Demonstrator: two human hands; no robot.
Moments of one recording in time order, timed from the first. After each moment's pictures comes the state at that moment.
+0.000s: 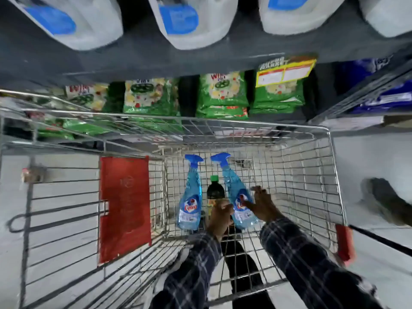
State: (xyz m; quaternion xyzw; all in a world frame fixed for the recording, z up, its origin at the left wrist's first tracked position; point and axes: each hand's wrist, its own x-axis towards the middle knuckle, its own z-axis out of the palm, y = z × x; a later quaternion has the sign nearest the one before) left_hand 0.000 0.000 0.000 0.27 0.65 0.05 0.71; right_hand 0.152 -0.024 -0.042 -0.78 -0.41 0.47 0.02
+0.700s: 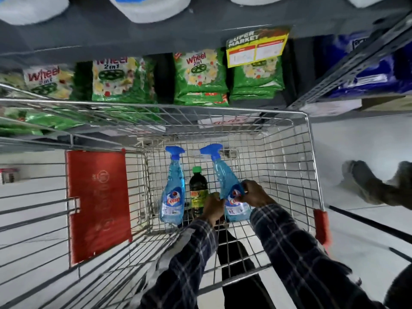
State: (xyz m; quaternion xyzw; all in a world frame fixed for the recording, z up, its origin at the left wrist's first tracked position) left_hand 0.027 -0.011 -0.042 0.41 0.65 -0.06 0.64; right_hand 0.185 -0.036 -0.051 -0.76 -0.33 0.56 0.04
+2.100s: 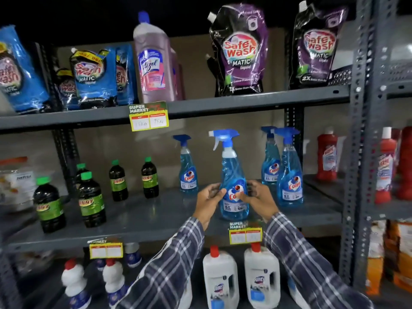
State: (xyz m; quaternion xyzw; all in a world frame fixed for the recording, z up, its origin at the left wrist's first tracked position) left_hand 0.020 0.257 0.658 0.63 0.28 0.50 0.53; right_hand 0.189 0.208 0.654 -0.48 -0.56 0.23 0.64
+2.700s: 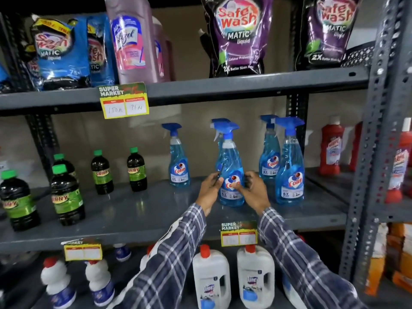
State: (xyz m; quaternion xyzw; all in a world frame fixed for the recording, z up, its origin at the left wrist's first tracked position) left_hand 0.079 0.334 0.646 0.62 0.31 0.48 0.54; right_hand 0.226 0.282 0.633 -0.55 -0.53 0.16 0.63
